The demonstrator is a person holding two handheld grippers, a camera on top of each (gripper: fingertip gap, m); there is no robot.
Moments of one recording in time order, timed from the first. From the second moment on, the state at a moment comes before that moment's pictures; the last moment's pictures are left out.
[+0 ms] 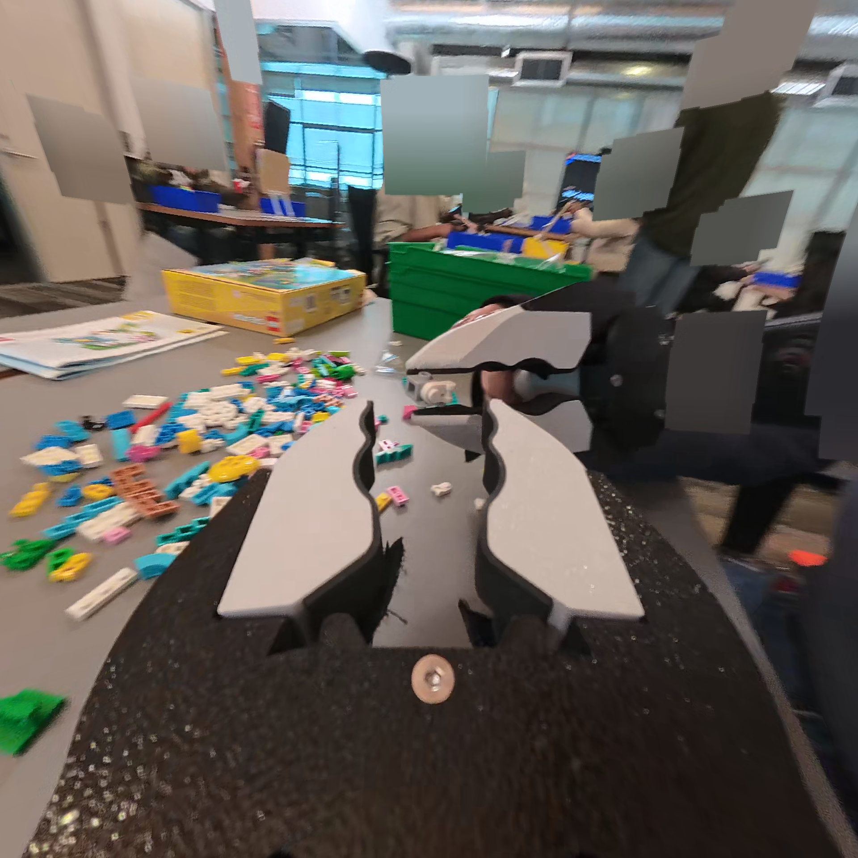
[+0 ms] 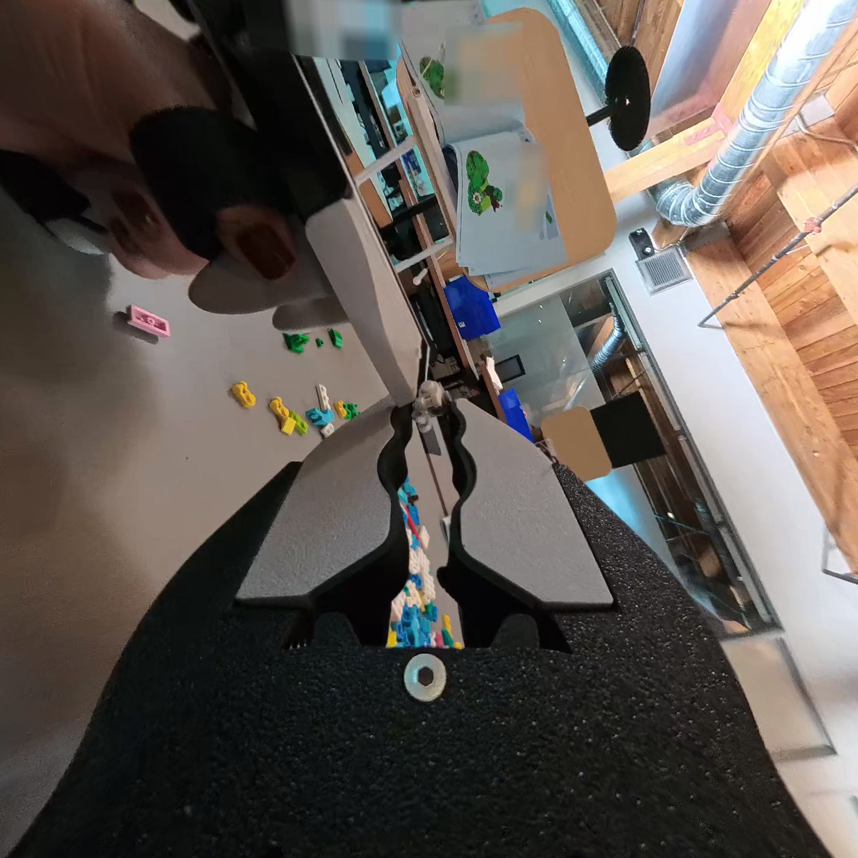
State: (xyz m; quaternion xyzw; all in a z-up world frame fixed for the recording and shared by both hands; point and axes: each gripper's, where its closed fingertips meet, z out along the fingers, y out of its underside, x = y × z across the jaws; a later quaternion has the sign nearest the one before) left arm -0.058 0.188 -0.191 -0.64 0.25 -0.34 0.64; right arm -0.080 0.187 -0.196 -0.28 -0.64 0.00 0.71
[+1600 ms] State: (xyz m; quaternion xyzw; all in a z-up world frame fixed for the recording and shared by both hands) left arm -0.087 0.197 -0.230 -0.72 0.28 -0.16 0.61; right arm -0.012 0.214 -0.287 -0.58 -0.73 0.24 0.29
